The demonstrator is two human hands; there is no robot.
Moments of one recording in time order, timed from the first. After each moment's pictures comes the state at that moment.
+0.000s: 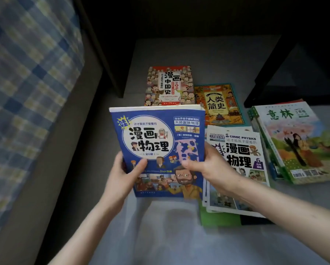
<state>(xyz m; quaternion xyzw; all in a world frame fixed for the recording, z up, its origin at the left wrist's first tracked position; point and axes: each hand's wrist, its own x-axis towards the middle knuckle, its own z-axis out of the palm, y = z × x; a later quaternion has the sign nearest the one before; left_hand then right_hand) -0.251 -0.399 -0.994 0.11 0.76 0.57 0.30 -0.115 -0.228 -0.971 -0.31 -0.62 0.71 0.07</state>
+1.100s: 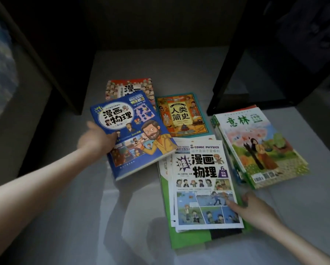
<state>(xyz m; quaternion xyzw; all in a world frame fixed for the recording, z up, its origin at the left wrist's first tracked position) -0.331 -0.257 -0.963 0.17 0.95 0.15 0.20 0.041 -0.152 -1.026 -0.60 -0.72 0.28 -0.21</state>
